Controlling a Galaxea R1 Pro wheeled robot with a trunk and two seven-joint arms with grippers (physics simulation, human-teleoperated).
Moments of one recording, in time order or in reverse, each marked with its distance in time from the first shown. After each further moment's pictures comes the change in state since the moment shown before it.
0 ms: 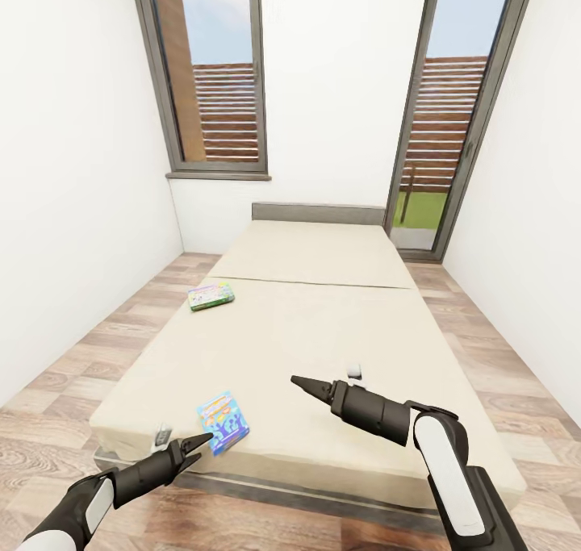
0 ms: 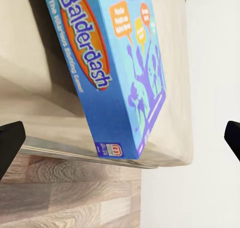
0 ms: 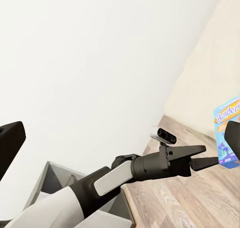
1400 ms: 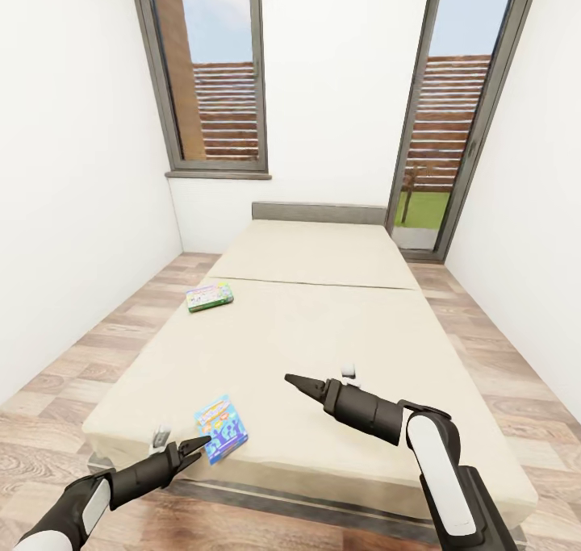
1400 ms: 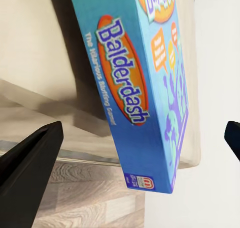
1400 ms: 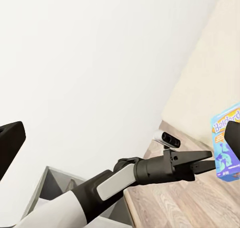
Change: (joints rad) left arm 0.001 0.012 -0.007 0.000 -0.017 0.015 -0.003; right arm 0.000 0.038 0.002 0.001 0.003 0.000 -0.029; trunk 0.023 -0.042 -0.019
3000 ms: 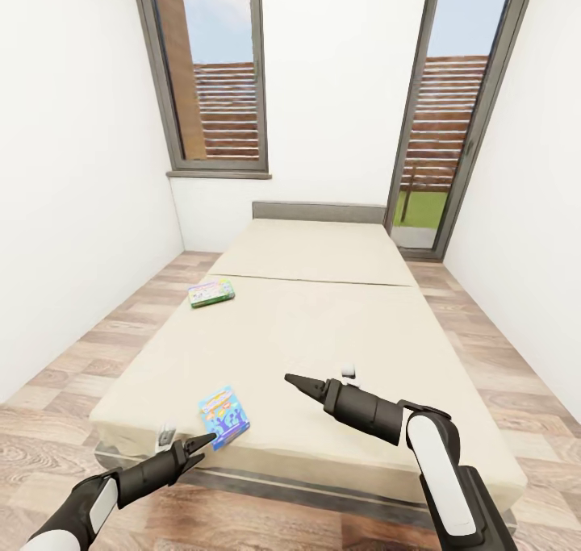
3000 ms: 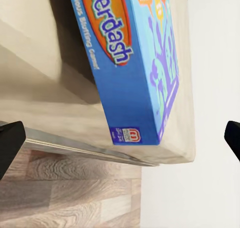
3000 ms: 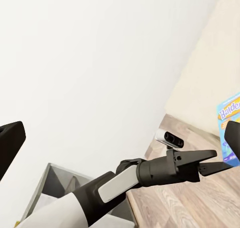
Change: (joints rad) left arm -0.001 -0.025 0.007 -0.001 0.015 -0.015 0.010; right arm 0.000 0.000 0.000 0.000 -0.001 -0.001 0.000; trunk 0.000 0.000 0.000
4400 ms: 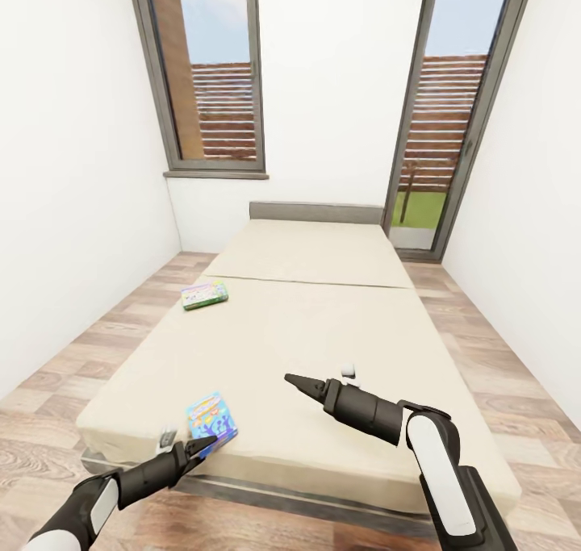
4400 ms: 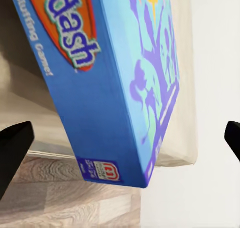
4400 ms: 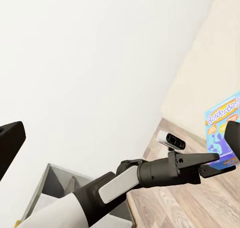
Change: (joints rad) left arm 0.001 -0.002 -0.005 0.000 -0.014 0.007 0.002; right arm 0.000 0.000 0.000 0.000 0.000 0.000 0.000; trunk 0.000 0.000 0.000
